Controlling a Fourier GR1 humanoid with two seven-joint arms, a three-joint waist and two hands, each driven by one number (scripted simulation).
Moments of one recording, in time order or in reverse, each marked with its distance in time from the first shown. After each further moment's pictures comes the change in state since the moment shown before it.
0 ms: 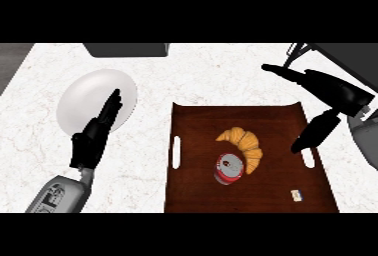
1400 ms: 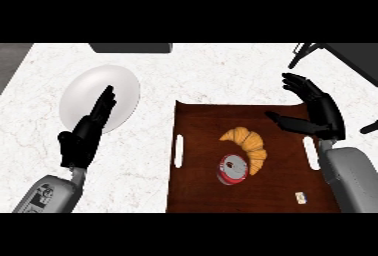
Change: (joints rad) left arm -0.006 0.071 -0.027 -0.043 0.076 0.034 0.007; right arm 0.203 0.303 -0.250 0.260 -0.191 -0.552 -0.360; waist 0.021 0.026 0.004
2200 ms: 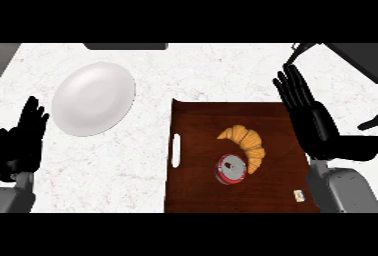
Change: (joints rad) left arm 0.110 0.098 0.268 0.067 0.146 0.145 0.102; right arm 0.131 0.092 0.081 -0.418 -0.154 0.073 0.097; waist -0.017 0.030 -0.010
